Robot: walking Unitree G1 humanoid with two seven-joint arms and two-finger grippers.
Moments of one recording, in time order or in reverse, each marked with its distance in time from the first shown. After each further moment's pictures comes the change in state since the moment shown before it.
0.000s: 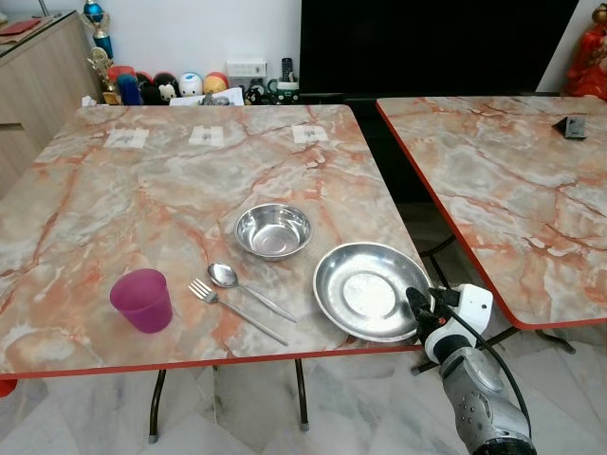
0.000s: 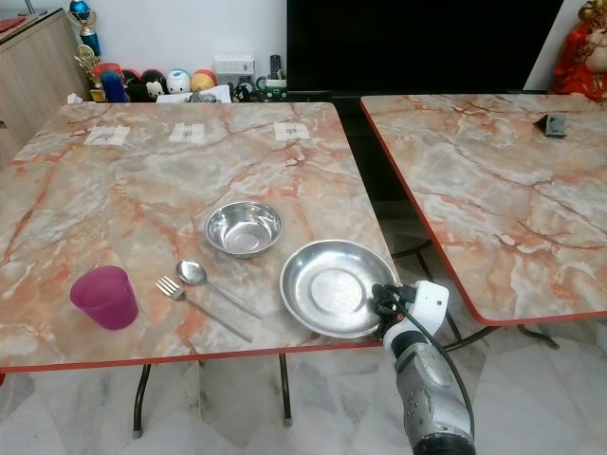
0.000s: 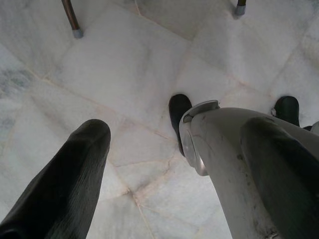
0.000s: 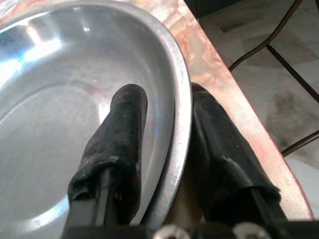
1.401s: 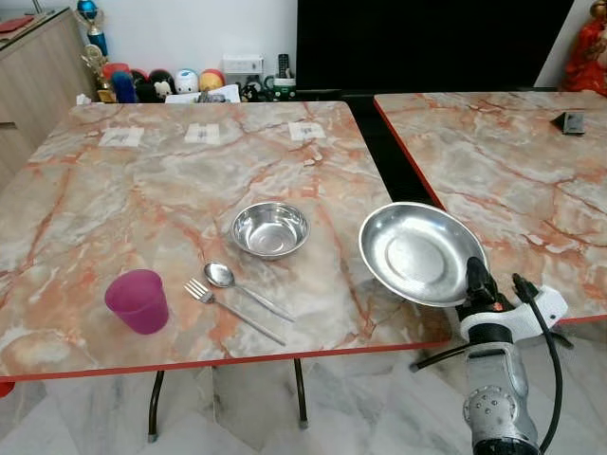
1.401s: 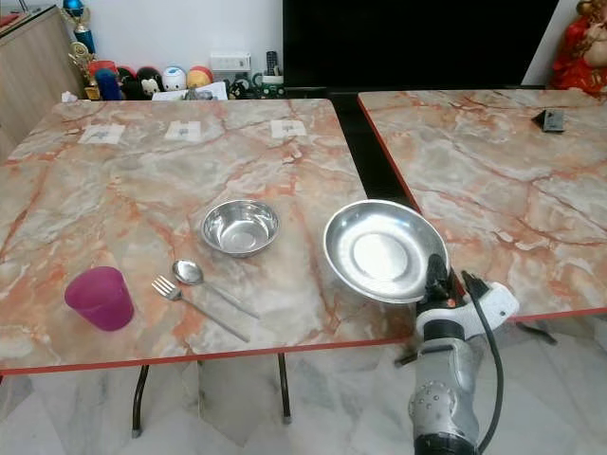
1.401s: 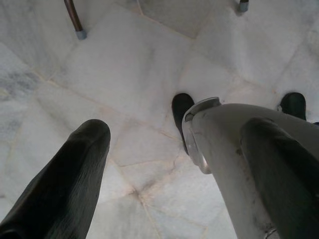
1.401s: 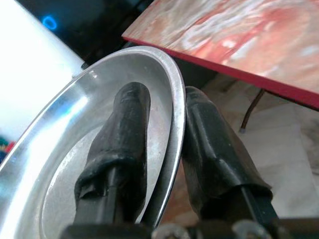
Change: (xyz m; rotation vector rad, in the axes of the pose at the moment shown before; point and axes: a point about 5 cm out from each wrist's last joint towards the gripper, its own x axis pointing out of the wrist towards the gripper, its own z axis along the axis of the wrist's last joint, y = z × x) left arm -0.004 0.000 -0.012 0.028 0.007 0.015; right arm -0.012 -0.006 0.044 0.366 -0.400 -0.027
